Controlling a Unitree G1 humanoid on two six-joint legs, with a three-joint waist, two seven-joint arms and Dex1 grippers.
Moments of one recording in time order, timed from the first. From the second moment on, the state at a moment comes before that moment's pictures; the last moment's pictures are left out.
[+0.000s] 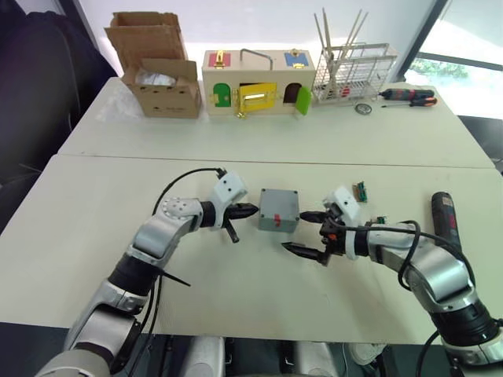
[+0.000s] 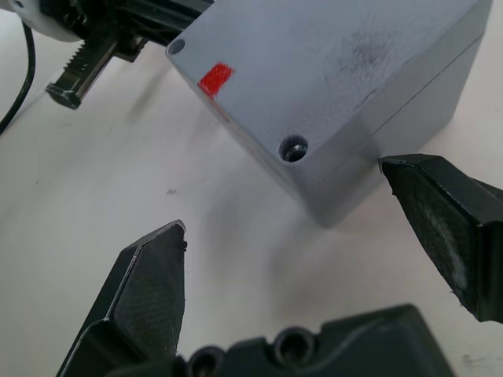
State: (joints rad) left arm -0.58 0.39 -0.32 0.10 -0.22 0.53 -0.81; right arm -0.24 -0.71 0.15 -0.40 0.41 0.77 0.77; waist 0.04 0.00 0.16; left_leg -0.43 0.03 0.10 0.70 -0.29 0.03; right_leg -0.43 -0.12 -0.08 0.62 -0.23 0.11
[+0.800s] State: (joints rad) left arm -0.41 0.53 -0.28 -0.11 -0.17 0.55 -0.91; right arm -0.30 -0.88 0.15 -0.31 0.32 0.63 0.88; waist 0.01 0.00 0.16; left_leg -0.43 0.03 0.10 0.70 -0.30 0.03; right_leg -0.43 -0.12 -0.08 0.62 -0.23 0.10
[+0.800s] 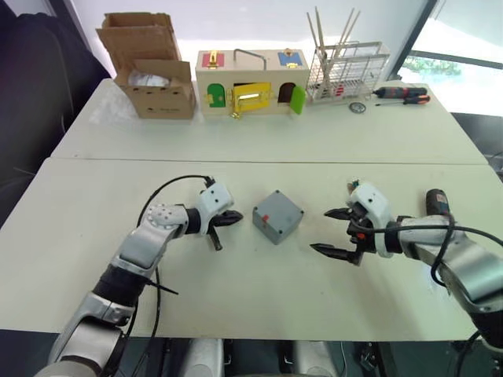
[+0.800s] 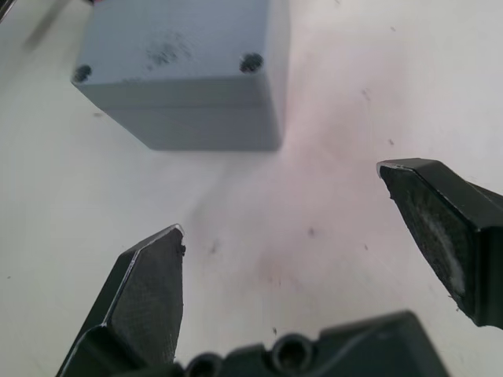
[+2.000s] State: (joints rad) left arm -0.45 0.44 -0.25 -0.12 -0.20 0.56 -0.91; right arm -0.05 -0.74 -0.44 -0.62 0.54 0.97 0.79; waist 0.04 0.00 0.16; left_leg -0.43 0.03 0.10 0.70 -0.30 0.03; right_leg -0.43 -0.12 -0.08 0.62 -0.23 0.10
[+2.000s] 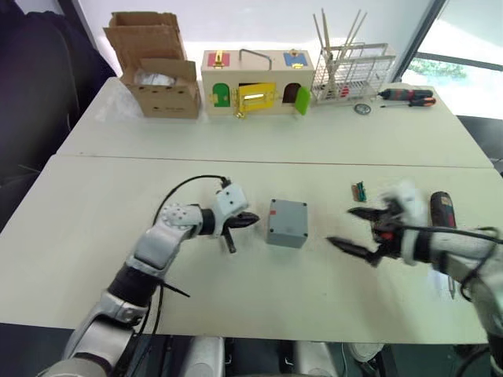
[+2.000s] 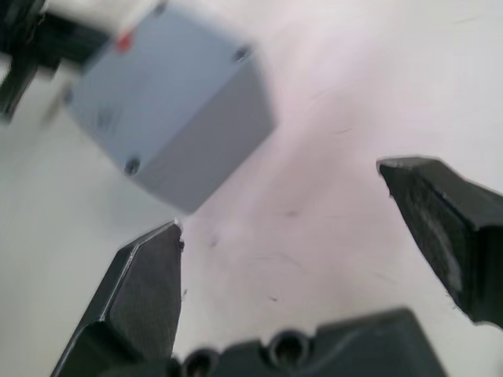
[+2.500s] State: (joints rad) left arm -0.44 0.48 -0.22 -0.45 -0.45 0.76 -0.94; right arm 0.11 -0.57 -0.47 -0.40 0.40 0.71 0.56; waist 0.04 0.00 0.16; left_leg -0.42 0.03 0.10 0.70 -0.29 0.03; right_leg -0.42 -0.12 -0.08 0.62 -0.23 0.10
